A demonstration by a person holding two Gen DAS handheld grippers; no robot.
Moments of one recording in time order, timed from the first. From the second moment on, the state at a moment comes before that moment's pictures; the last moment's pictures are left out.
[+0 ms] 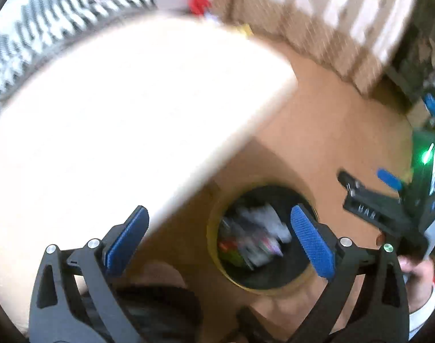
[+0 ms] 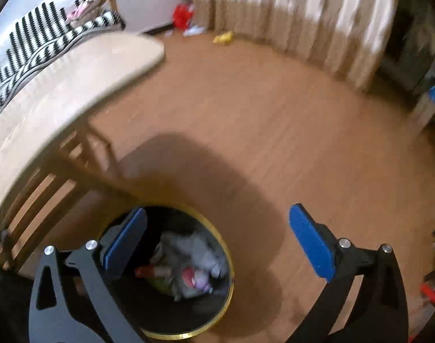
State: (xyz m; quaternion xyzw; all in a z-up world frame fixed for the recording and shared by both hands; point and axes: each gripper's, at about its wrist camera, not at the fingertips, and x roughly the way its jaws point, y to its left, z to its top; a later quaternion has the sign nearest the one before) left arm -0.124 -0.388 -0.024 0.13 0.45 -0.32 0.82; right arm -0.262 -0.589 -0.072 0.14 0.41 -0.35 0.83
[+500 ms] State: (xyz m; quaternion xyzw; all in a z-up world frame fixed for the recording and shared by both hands) left arm -0.003 -0.113 0.042 0.05 0.37 -0.05 0.93; right arm -0.021 -0.384 0.034 0.11 0.31 -0.08 0.94
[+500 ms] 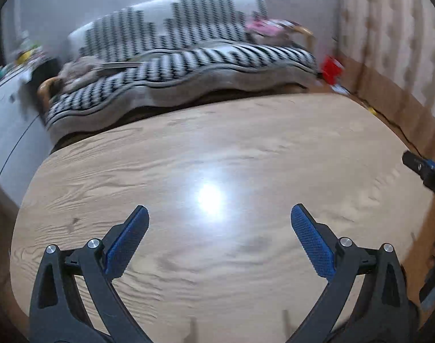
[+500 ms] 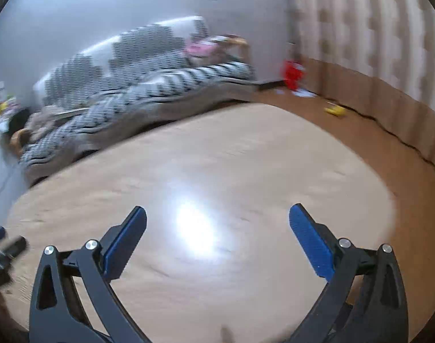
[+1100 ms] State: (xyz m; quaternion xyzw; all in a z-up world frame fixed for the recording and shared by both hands) left arm 0.032 -0.040 0.027 -0.05 0.37 0.03 0.93; right arm 0.055 -0.241 0.001 0.04 0.36 -0.02 0.93
